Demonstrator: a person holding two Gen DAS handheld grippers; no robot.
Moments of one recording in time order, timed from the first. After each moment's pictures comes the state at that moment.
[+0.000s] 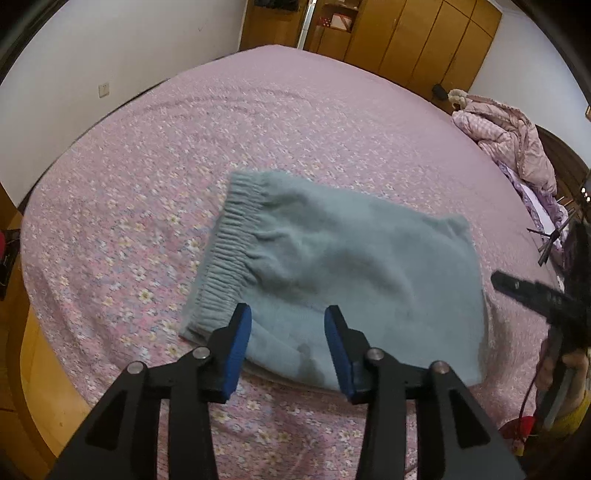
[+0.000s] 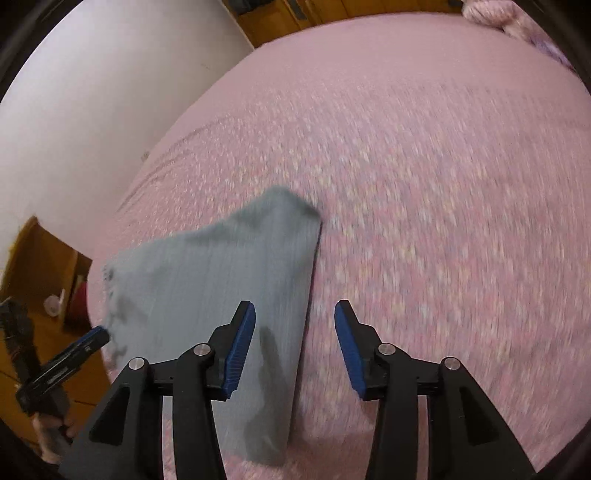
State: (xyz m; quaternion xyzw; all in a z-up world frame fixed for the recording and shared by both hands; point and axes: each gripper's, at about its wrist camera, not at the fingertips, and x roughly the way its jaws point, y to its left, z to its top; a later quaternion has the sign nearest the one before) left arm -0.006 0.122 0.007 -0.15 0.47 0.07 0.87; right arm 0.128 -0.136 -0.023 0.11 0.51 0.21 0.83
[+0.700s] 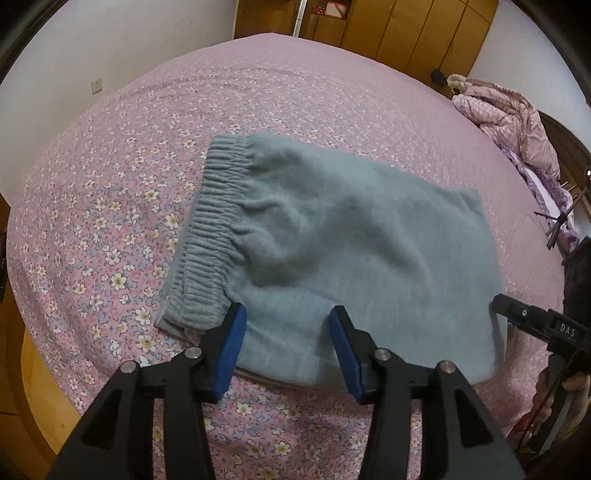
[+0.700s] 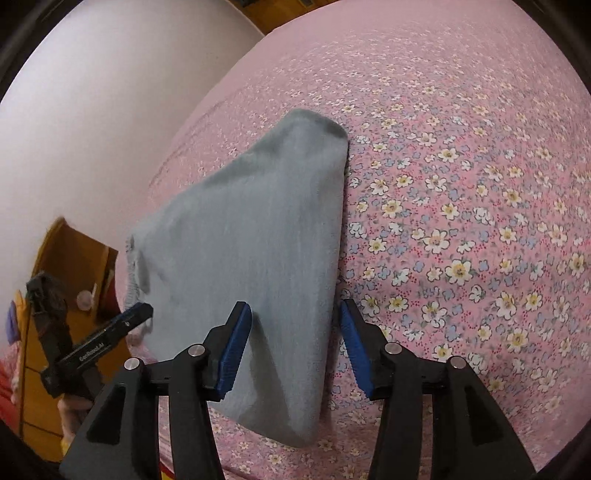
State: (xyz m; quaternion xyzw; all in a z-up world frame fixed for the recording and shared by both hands) left arm 0.006 0.110 -0.026 -0.13 0.49 0.07 0.86; right arm 0.103 -0.123 -0.066 0.15 0.52 0.26 0.80
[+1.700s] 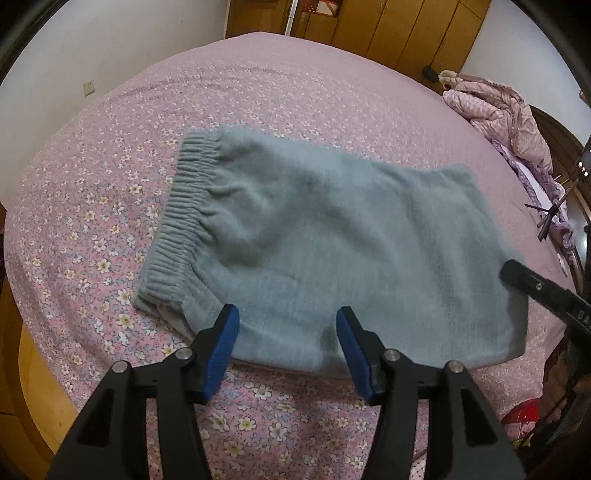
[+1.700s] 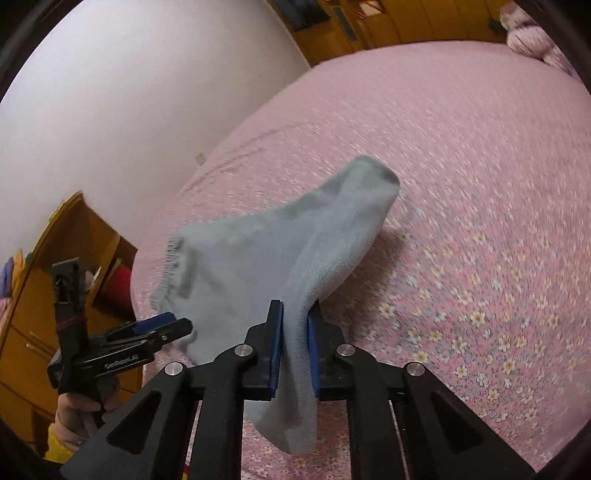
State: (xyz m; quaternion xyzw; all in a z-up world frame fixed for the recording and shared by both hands) left arm -0.012 0.106 -0.018 -0.13 0.49 0.05 0.86; right arm 0.073 -0.090 -0.003 0.09 0.44 0.31 0.84
